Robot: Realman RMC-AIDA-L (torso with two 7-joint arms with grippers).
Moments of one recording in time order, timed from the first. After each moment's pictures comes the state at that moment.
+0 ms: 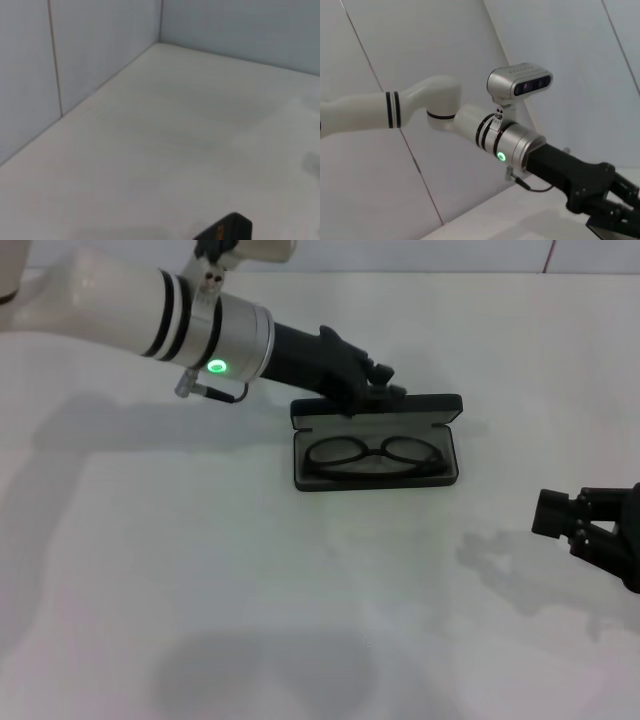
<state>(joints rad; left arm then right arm) -0.90 -1.99 1.33 0.47 1.76 1.08 -1.61 0.21 2.02 -1.12 -0.84 -1.47 -1.66 1.47</state>
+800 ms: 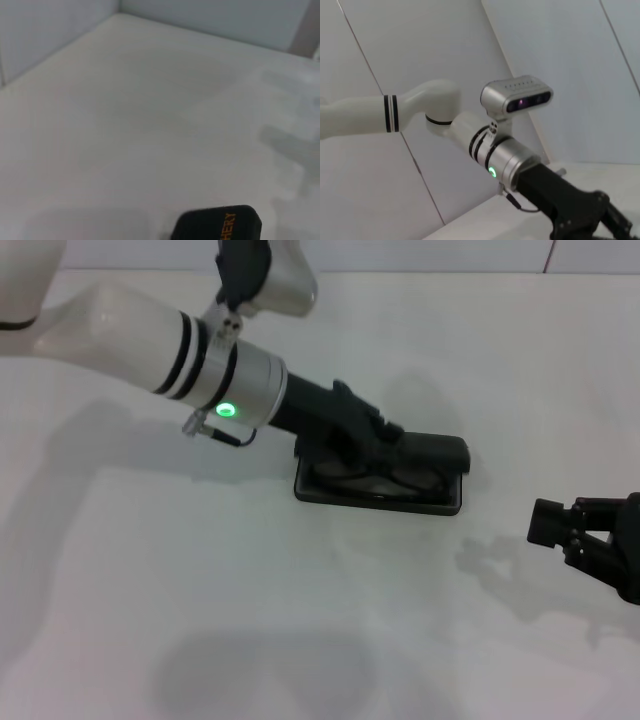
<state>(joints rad) -0.89 -2.03 1.34 0.46 1.86 1.16 -1.62 0.21 2.03 -1.13 -0.80 -1.46 -1.66 1.44</state>
